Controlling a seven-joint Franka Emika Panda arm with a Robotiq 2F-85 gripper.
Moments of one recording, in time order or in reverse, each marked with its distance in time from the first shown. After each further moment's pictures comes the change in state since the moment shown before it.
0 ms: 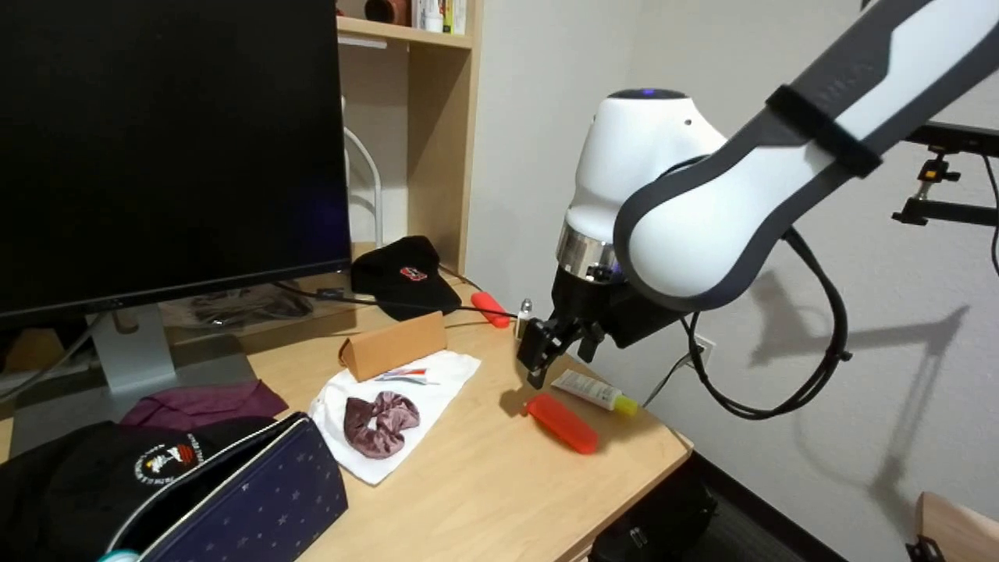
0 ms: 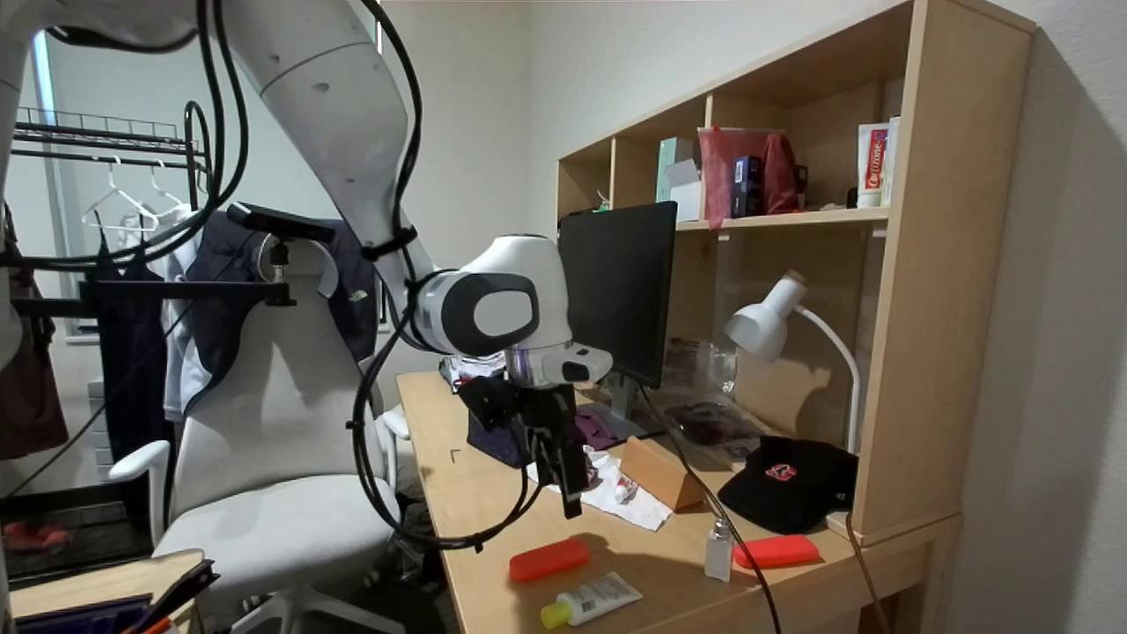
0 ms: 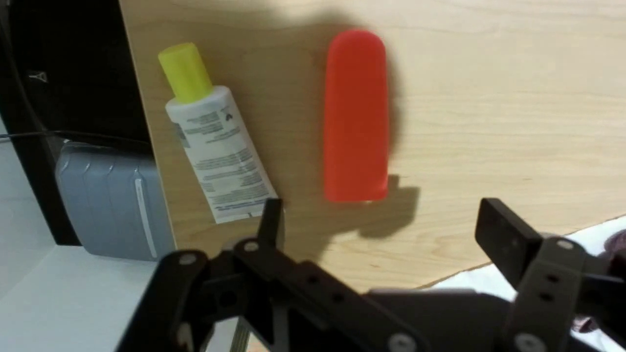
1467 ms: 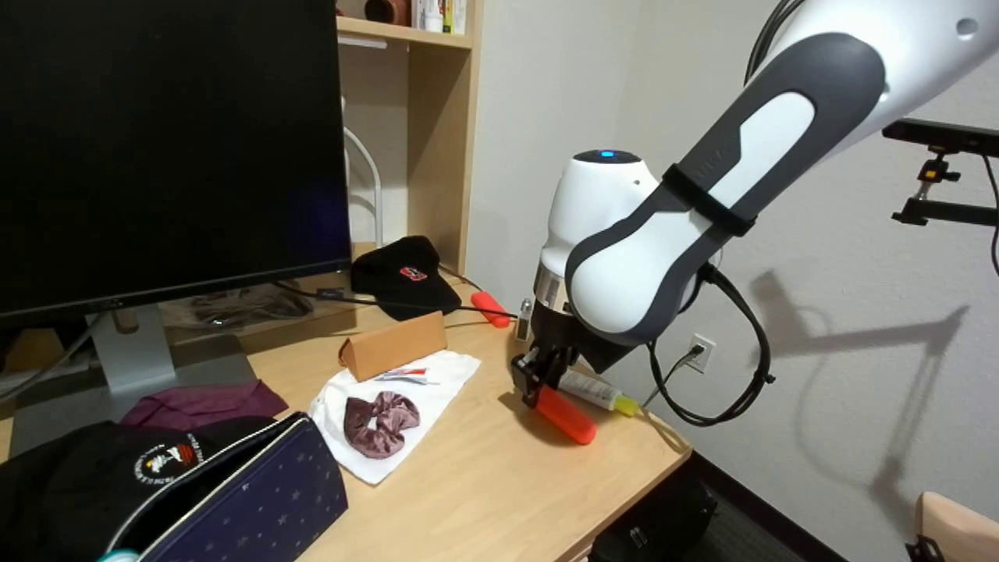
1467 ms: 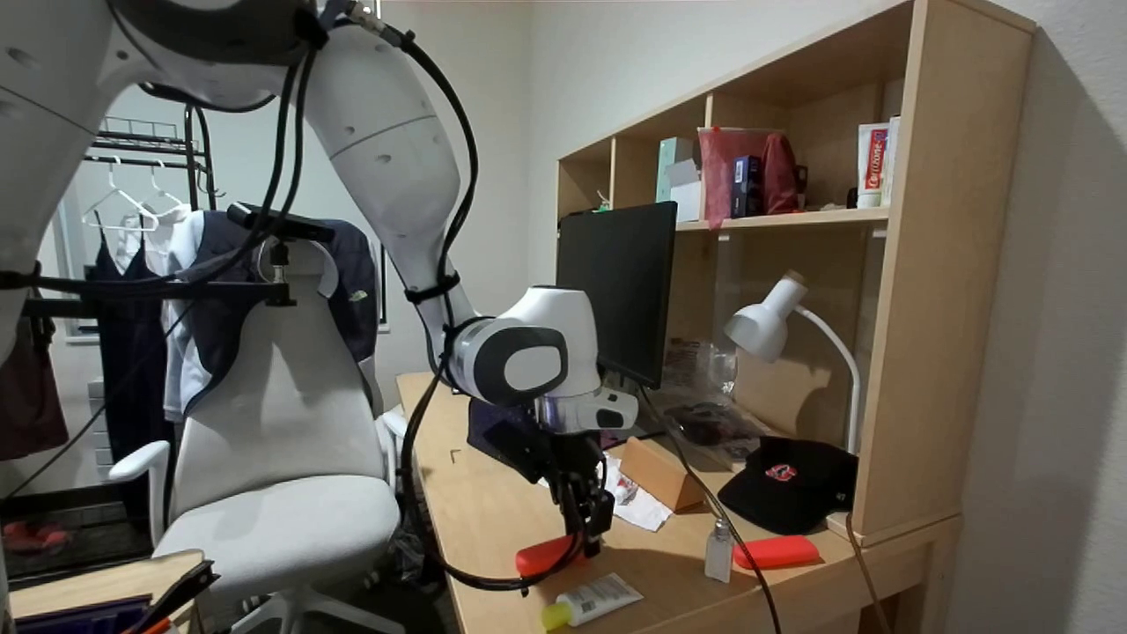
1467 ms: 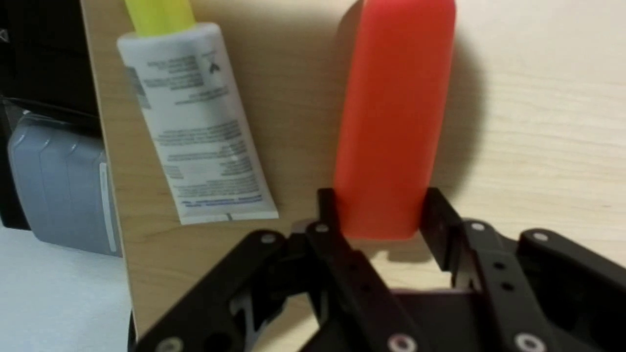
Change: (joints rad) arm 0.039 0.208 -0.060 0.134 0.082 0.062 -0.208
